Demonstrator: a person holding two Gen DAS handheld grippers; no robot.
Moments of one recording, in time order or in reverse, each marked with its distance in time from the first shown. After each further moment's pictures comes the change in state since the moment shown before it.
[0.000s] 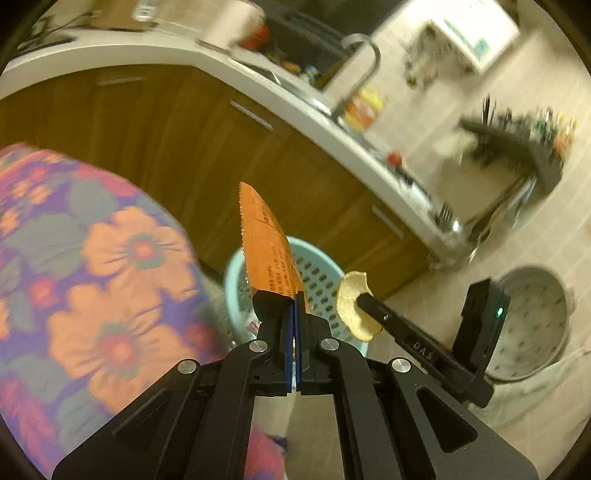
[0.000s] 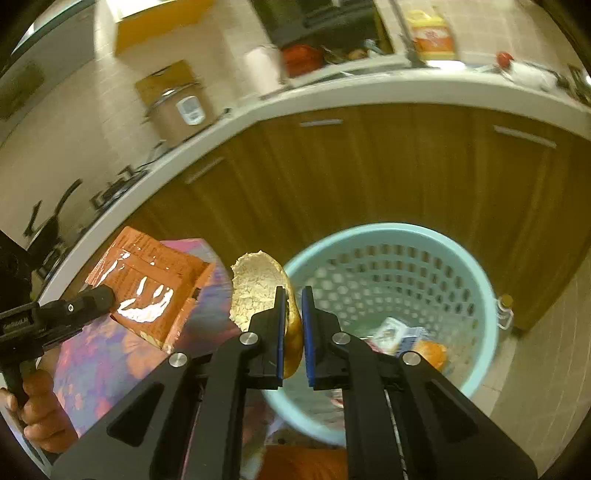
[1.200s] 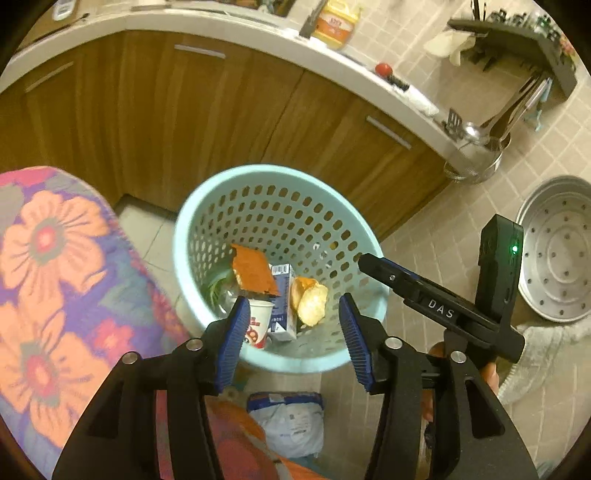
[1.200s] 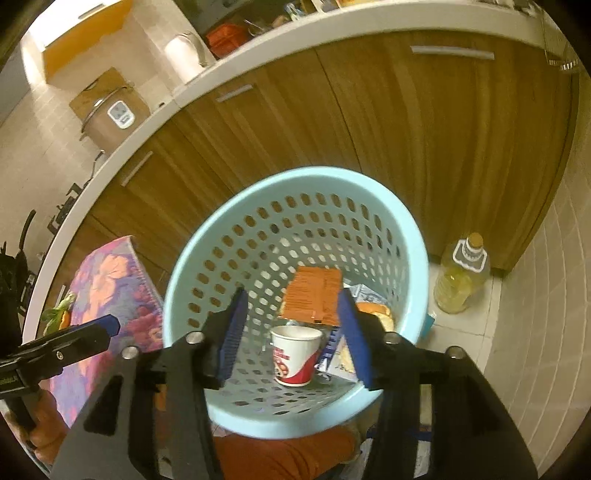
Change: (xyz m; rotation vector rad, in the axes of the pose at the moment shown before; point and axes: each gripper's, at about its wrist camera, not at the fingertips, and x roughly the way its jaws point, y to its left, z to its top) left arm 0.080 -0.034 -0.029 0.166 0.225 0.059; right arm 0.009 -0.062 -0.026 0.148 0.081 -0.067
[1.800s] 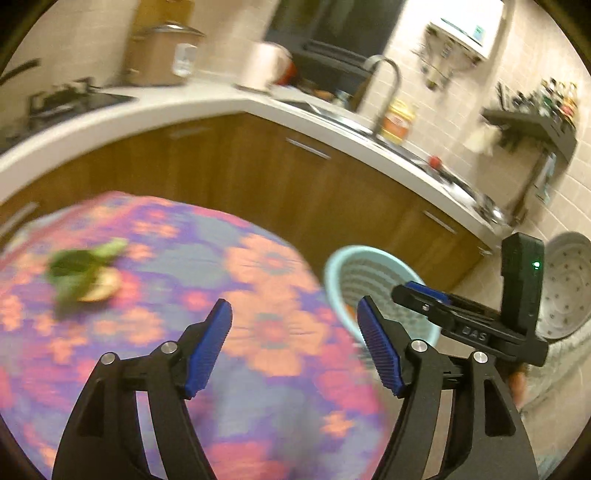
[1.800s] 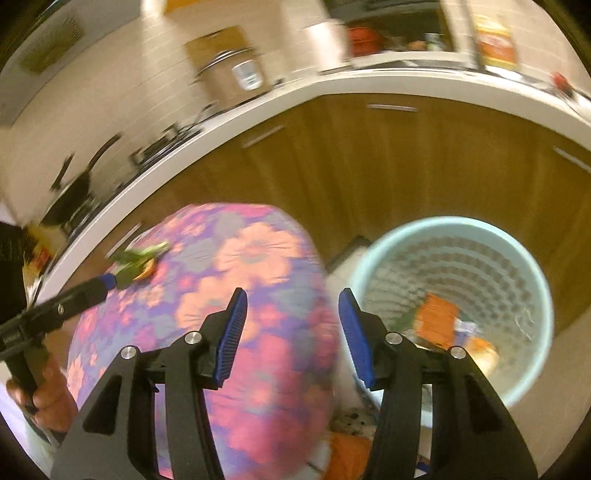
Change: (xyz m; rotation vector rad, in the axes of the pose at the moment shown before) left arm -0.198 0.093 -0.060 -0.096 -0.336 0.242; right arm -0.013 0.206 -0.022 -0.377 0.028 0.192
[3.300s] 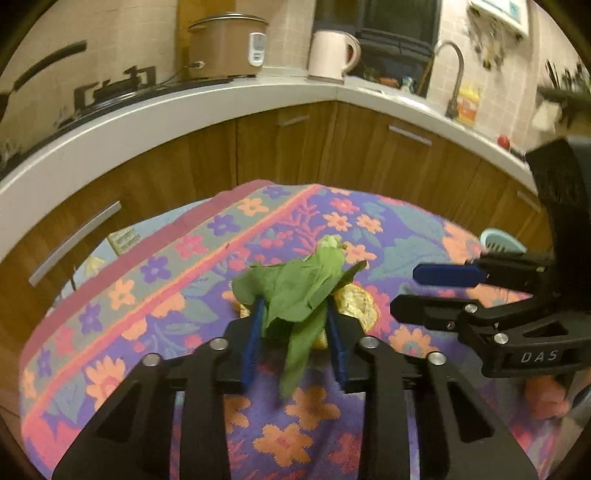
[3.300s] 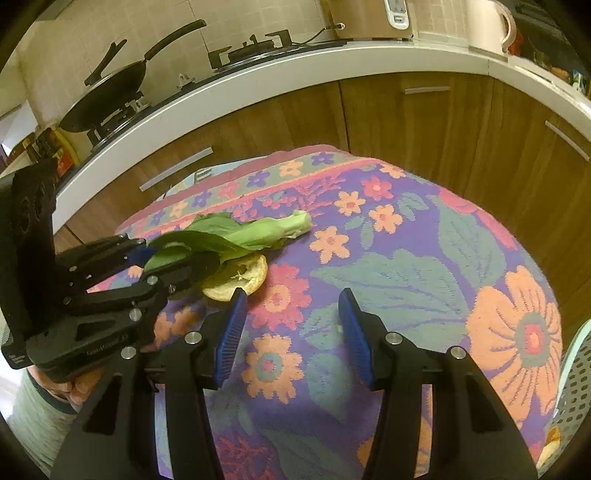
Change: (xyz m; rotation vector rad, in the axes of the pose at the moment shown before) left arm 0.033 0.181 0.007 0.082 0.019 0.201; right arm 0.186 0.182 0.032 -0.236 0.203 0.146
